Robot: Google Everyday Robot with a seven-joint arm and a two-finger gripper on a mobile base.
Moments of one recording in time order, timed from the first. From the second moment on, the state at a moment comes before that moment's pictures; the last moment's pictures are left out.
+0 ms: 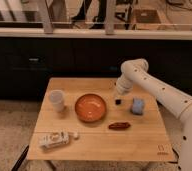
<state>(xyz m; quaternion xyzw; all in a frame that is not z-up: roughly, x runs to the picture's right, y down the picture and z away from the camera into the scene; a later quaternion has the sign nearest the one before) 0.141 0.057 0.861 -0.28 -0.12 -0.03 0.95</state>
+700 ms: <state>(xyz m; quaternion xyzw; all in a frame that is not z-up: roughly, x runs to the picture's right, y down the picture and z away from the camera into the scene) 0.127 0.011 0.884 -0.21 -0.14 -0.06 0.97</state>
